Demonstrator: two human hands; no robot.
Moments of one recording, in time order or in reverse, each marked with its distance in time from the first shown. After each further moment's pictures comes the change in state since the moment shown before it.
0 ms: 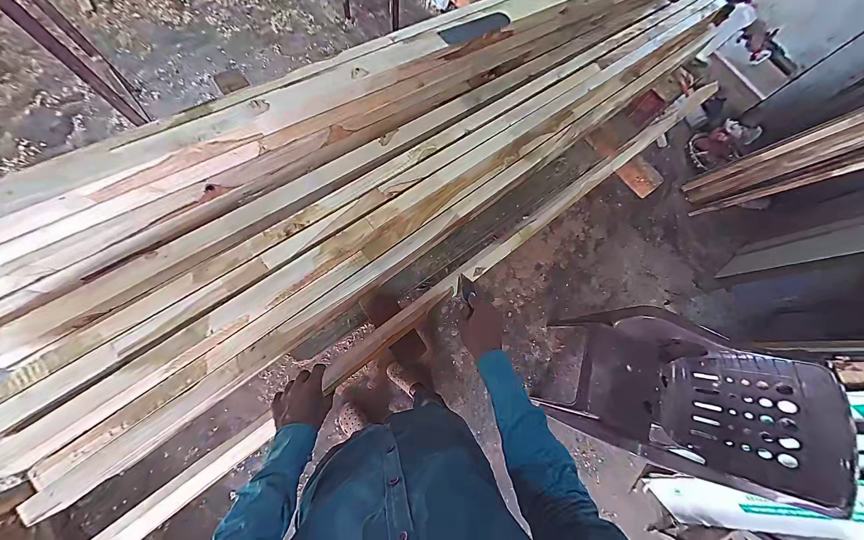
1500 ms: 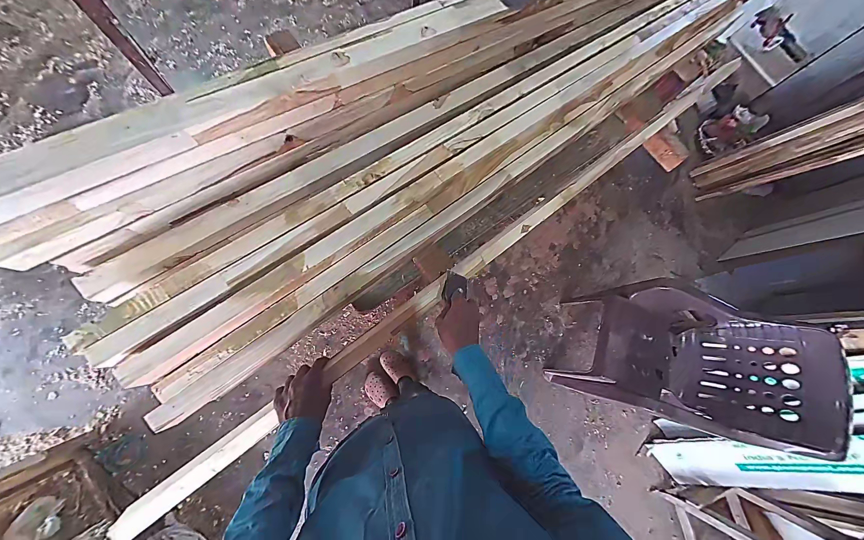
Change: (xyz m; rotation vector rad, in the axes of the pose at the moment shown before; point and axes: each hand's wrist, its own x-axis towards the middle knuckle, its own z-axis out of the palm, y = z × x) left_hand -0.048 -0.150 0.003 -0.080 -0.065 -0.061; right_hand -0.118 -0.110 0.113 -0.017 -0.081 0.104
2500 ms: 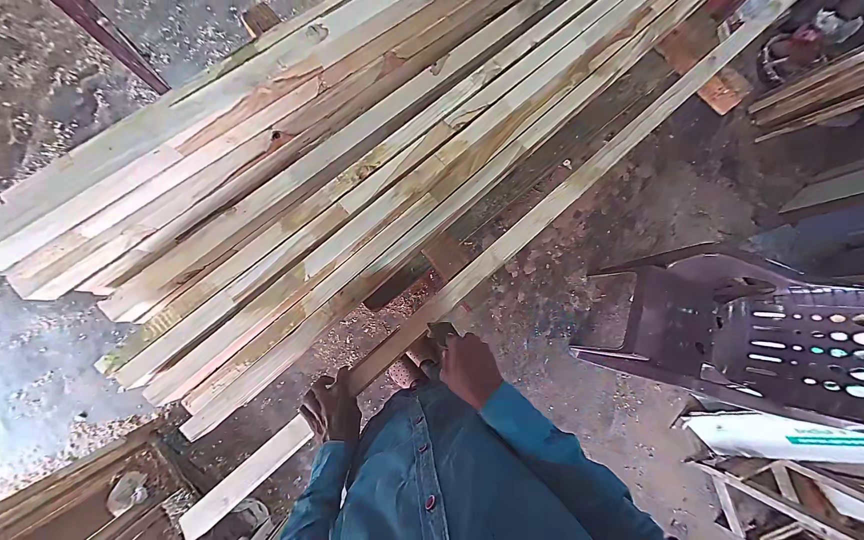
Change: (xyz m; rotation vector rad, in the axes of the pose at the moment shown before) left_hand -0.022 -0.007 0.053 -0.026 0.409 0.094; right_hand -0.068 0.001 -0.029 -0.221 -0.424 -0.199
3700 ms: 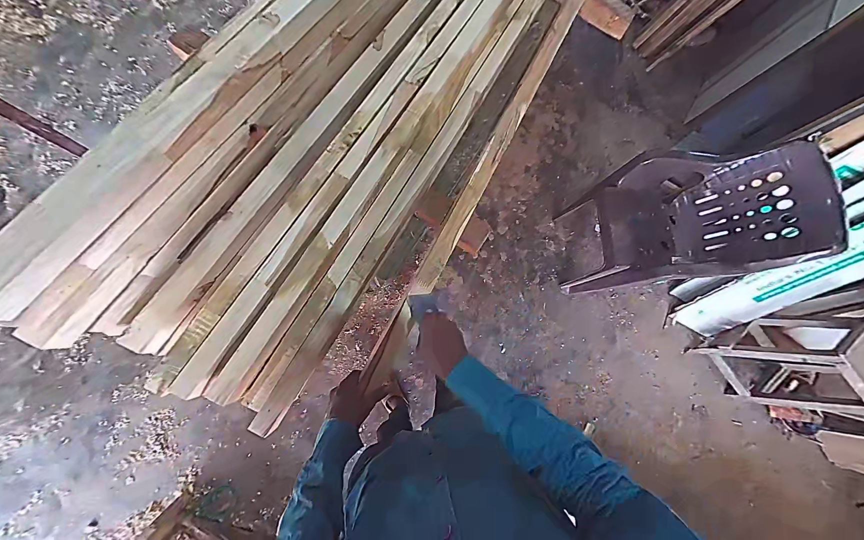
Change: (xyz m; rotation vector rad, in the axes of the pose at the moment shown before) left_hand 0.047 -0.104 -0.054 -0.093 -0.805 0.123; right_hand -0.016 -0.116 0.127 0.258 0.191 0.168
